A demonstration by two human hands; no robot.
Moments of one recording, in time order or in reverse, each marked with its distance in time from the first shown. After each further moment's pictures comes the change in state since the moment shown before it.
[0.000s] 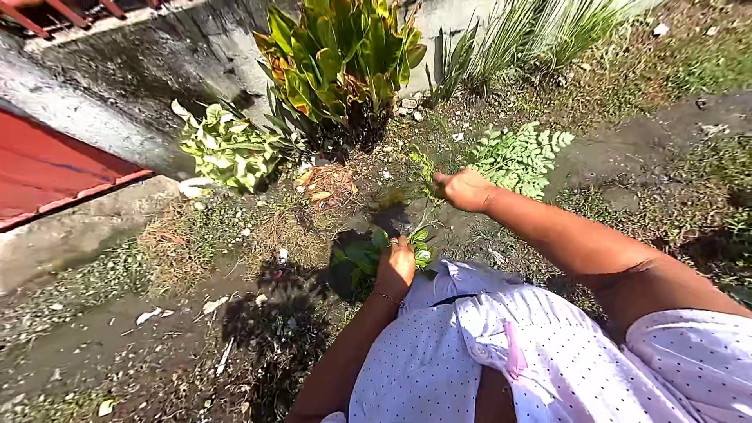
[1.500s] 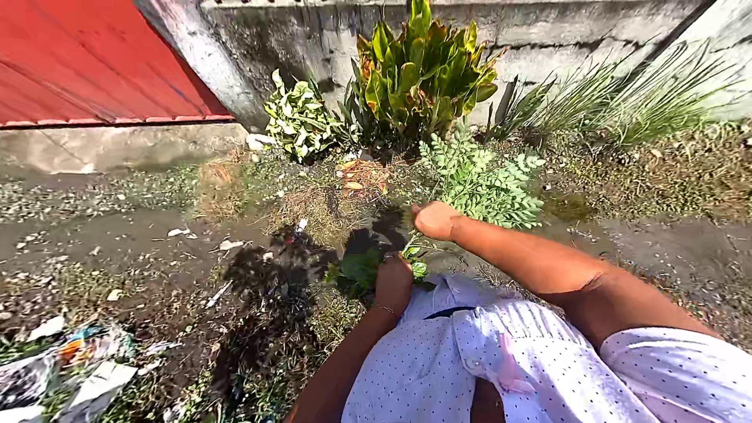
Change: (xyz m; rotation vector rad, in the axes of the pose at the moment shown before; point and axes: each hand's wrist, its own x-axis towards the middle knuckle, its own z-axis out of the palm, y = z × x) left_hand -0.042 0.014 0.015 -0.280 0.042 -0.367; right_hand 0.052 -0.101 -0.021 -0.090 -0.250 -0.291
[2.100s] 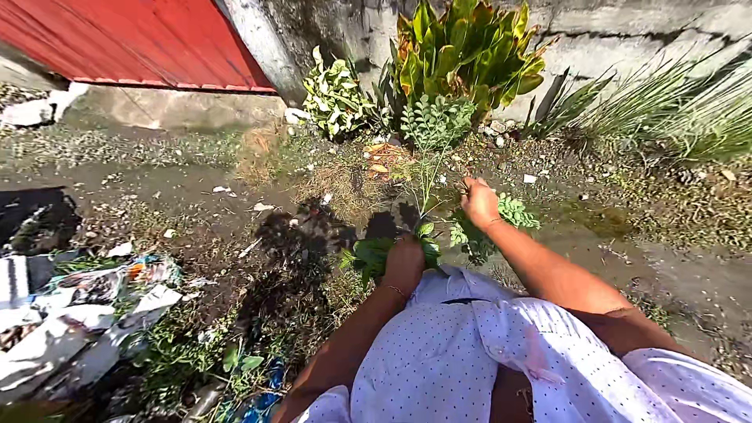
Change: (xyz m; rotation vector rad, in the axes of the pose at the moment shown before) left_hand -0.012 0.002 0.000 -0.079 0.068 -0.021; right_hand -0.013 0.038 0.042 0.538 0.566 0.479
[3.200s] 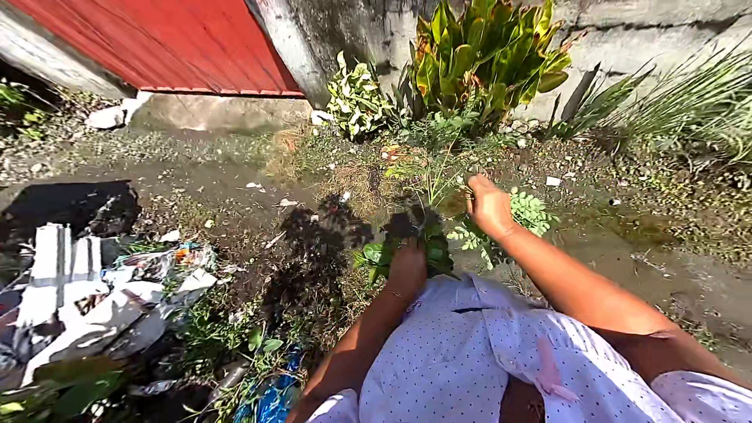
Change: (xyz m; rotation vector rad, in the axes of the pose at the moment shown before) left_hand -0.021 0.002 0.020 -0.069 0.097 0.003; right_hand -0.035 -0.009 -0.024 -0.041 0.134 -0.364
